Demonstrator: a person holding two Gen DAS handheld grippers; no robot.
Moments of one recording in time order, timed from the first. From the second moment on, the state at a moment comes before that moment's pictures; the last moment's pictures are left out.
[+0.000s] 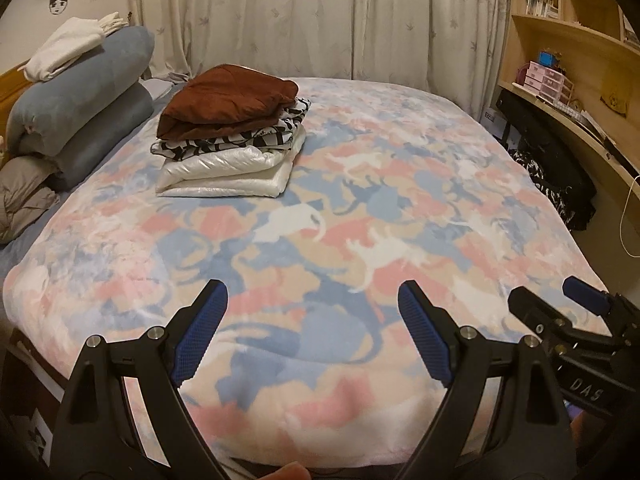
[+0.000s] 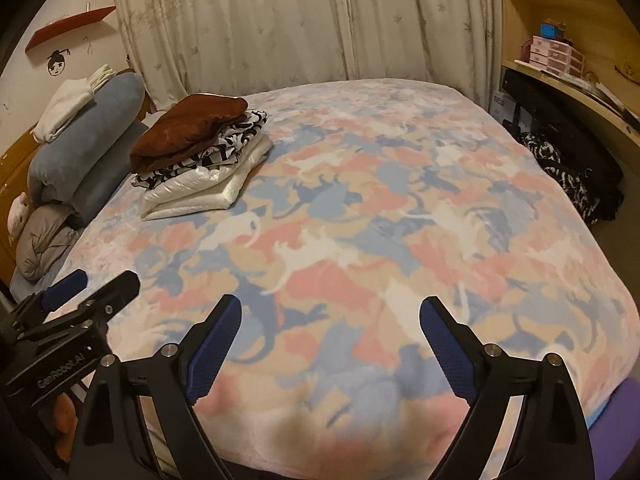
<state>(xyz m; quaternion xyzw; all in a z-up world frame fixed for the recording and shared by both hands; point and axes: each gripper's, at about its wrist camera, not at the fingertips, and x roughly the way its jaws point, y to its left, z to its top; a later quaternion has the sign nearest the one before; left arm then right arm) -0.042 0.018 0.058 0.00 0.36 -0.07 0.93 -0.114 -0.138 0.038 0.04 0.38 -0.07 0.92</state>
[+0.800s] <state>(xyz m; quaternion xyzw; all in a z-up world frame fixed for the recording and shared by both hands) -0.059 0.006 0.079 0.01 0.37 -0.08 0.92 -0.129 -0.140 0.073 0.06 0.36 -0.06 0.93</state>
